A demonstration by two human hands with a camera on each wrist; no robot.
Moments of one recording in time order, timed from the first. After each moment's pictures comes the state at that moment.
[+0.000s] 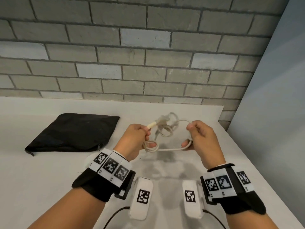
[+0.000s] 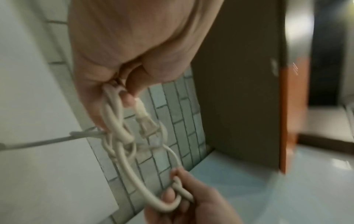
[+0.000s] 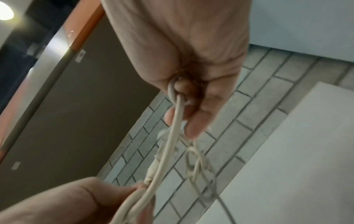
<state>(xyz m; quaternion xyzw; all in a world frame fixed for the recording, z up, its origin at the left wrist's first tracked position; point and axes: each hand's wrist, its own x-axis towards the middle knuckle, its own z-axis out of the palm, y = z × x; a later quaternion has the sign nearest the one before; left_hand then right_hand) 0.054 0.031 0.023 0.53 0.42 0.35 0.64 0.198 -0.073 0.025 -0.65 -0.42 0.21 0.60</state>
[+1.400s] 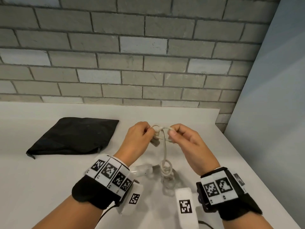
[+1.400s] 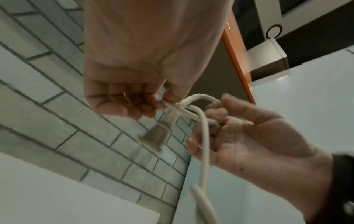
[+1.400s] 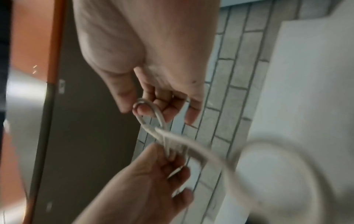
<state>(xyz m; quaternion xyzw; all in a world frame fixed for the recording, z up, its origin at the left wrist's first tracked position) 0.043 0.004 0.041 0.79 0.35 0.36 0.35 0.172 -0.083 0.027 -0.46 -0.55 0.31 0.62</state>
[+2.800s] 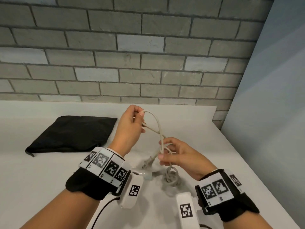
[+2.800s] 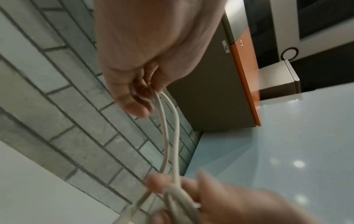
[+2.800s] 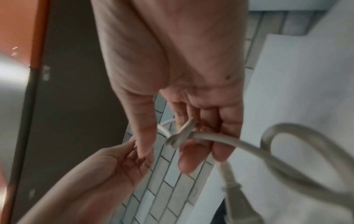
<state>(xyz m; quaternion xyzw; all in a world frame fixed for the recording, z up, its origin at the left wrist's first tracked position) 0.040 0.011 0.048 0.68 0.31 0.48 0.45 0.171 -0.095 0.005 -0.56 -0.45 0.47 0.51</state>
